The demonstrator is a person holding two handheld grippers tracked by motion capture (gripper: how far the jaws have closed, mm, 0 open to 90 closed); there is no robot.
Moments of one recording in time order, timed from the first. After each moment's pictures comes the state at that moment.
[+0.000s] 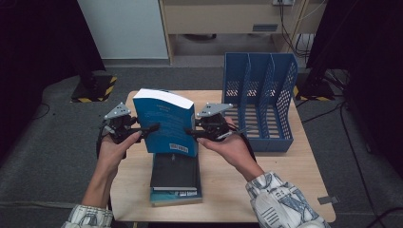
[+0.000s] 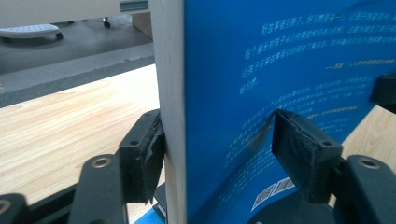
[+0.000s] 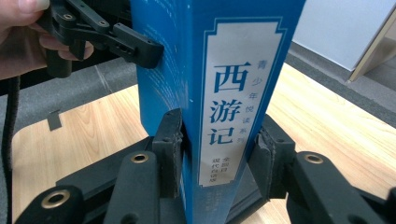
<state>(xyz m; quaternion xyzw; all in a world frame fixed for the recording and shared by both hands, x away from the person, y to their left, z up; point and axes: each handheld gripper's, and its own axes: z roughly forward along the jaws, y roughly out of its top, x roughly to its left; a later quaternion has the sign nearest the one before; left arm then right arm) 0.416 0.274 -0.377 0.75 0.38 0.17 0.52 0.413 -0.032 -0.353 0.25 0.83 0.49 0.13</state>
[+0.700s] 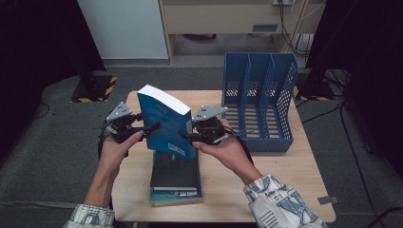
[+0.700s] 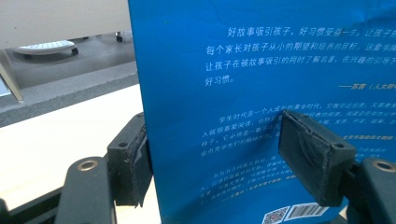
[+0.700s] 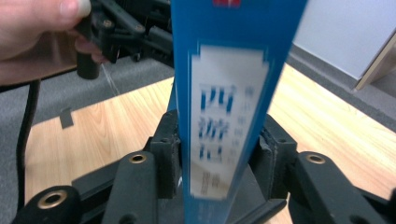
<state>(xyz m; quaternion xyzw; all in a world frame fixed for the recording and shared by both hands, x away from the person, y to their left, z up) 0.415 0.268 -0.376 0.75 0.37 0.19 0.52 0.401 -0.021 -0.349 0.23 0.82 0.50 0.13</state>
